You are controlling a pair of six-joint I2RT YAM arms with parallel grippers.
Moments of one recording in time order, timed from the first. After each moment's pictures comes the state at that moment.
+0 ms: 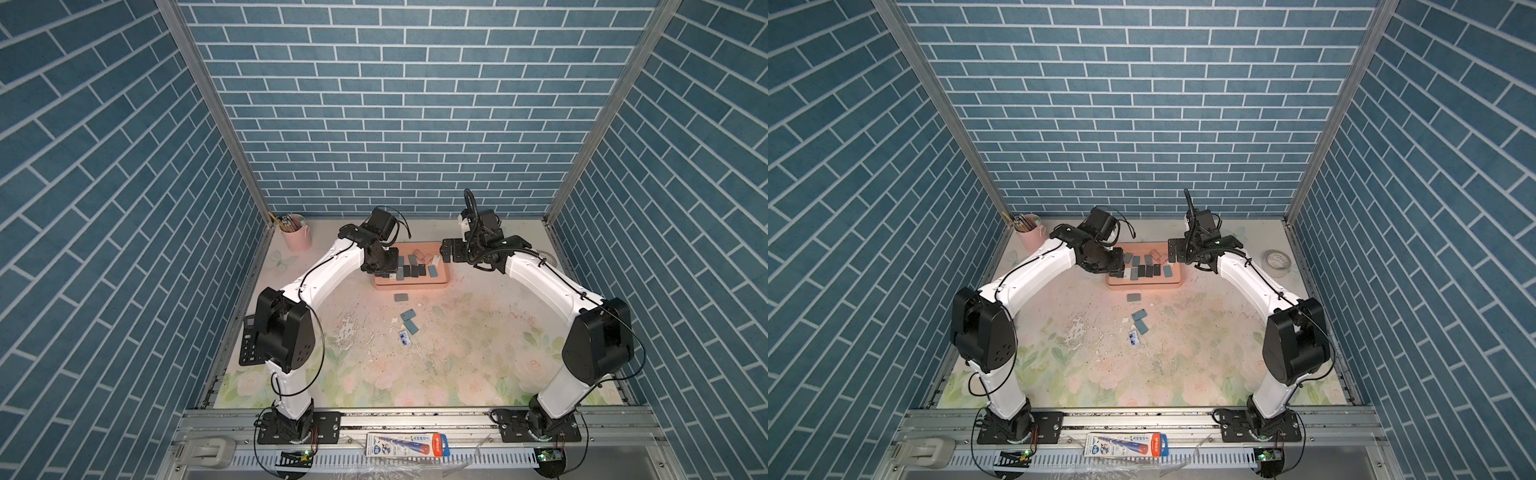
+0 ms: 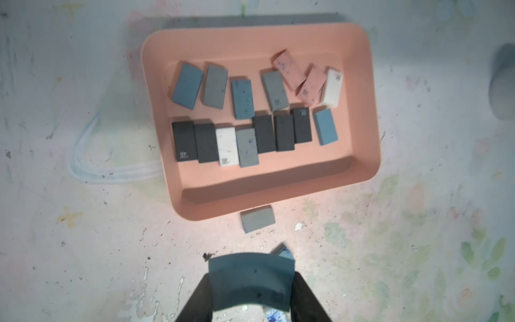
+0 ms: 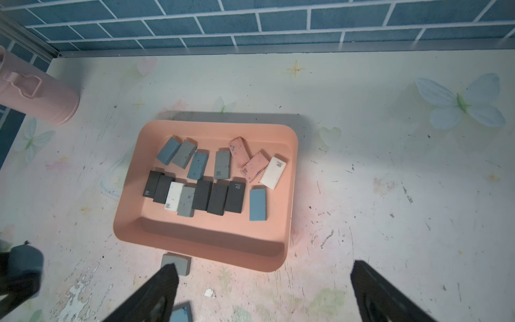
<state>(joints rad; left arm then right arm) -0.51 1.88 1.75 -0.96 0.06 -0.45 0.46 1.71 1.46 -0.56 -0.02 0.29</state>
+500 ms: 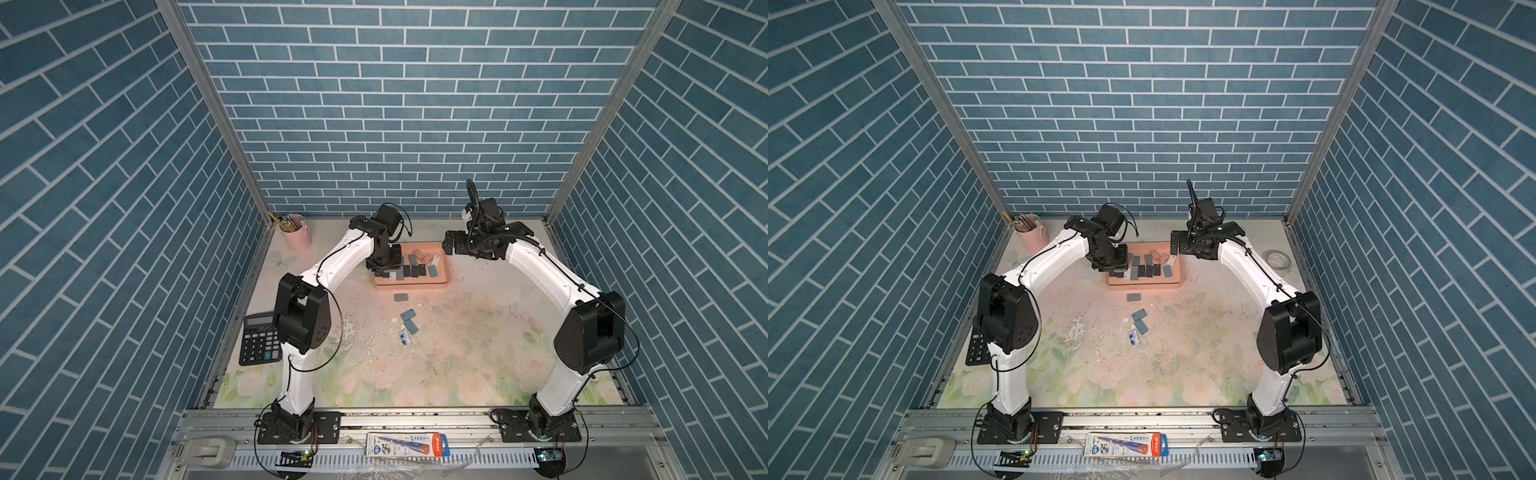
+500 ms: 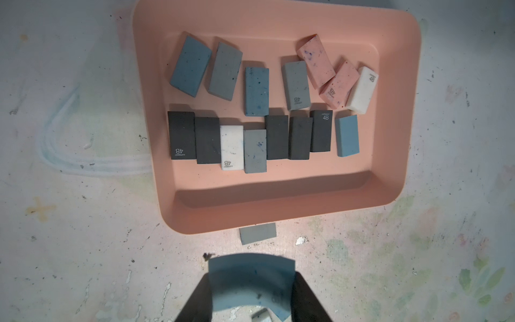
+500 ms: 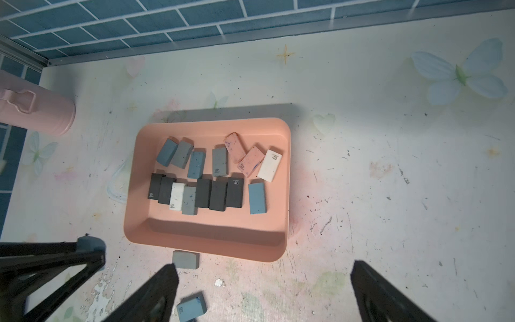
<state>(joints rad) -0.48 2.04 1.88 -1.07 0.07 -0.52 0.45 1.77 1.67 -0.78 -0.04 0.35</state>
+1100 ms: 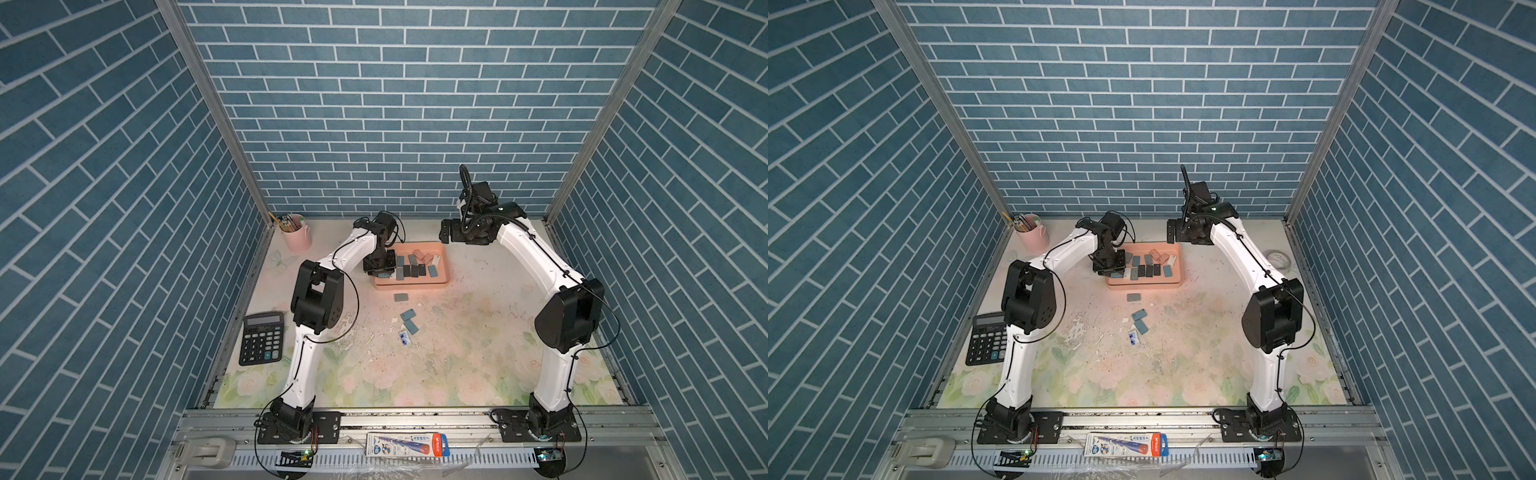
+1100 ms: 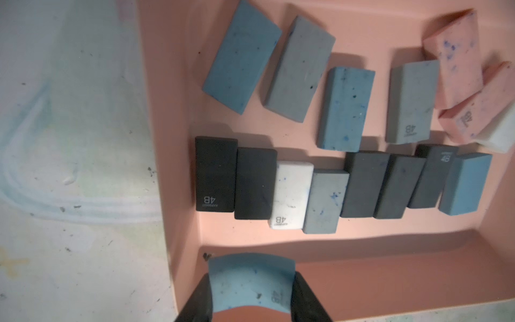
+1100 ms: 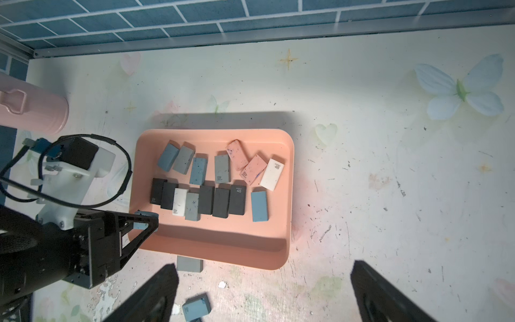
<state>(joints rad) -0.42 2.27 1.98 -1.08 0.07 -0.50 0.45 1.96 1.99 -0.99 -0.05 0.31</state>
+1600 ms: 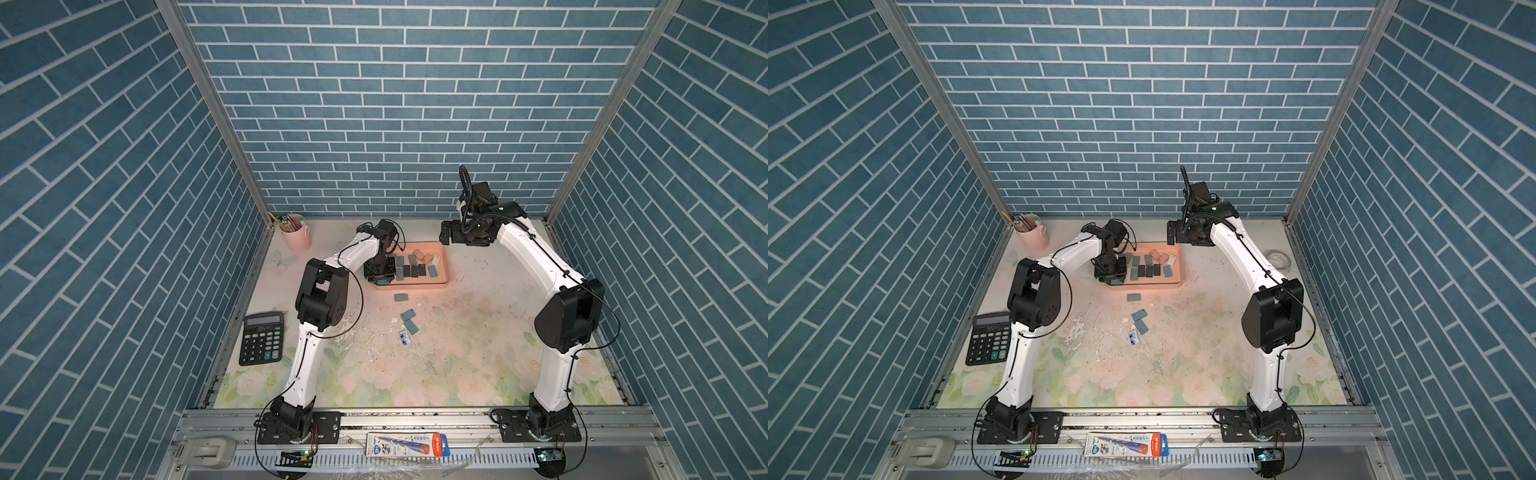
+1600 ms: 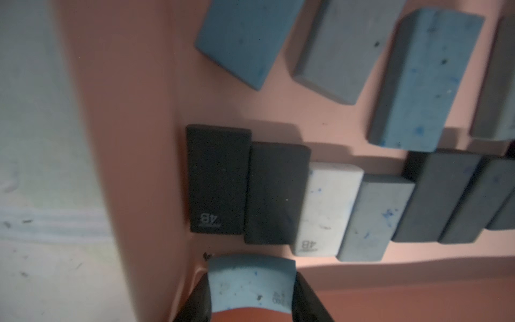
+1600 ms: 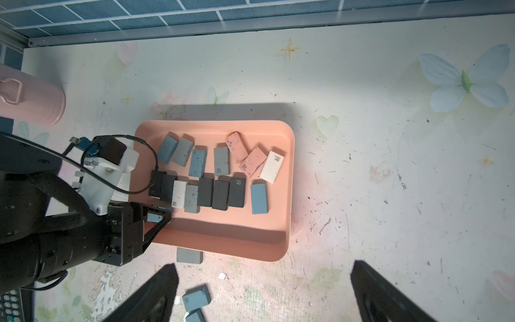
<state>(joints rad) -0.43 2.33 1.95 -1.07 0.07 -0.50 0.45 1.96 1.99 -1.02 -0.06 0.31</state>
